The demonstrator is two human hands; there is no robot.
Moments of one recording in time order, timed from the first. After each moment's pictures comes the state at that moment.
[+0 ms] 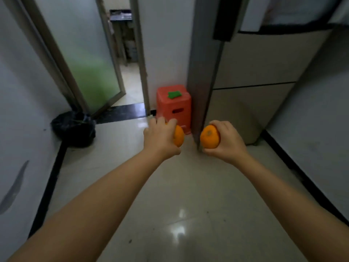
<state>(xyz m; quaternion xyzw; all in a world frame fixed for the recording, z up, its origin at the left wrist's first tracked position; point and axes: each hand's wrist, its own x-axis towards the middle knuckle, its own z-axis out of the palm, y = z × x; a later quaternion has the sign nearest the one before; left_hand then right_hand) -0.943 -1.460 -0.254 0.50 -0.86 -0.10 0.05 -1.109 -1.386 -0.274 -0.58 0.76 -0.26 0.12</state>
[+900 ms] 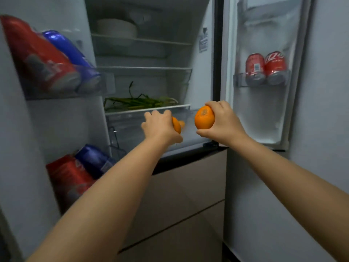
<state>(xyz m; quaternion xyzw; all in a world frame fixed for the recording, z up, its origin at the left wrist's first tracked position) -1.578 -1.678 0.015 0.42 -0.87 -0.02 0.25 -1.693 -1.577 0.007 -0.51 0.76 -0.36 -0.19</state>
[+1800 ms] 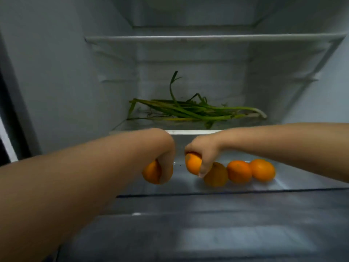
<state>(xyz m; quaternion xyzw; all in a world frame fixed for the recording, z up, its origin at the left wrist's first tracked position) -1.717 -2.062 0.024 0.54 -0.78 0.06 -0.31 -1.833 -2.040 0.022 -0.81 0.55 0.19 -0.01</state>
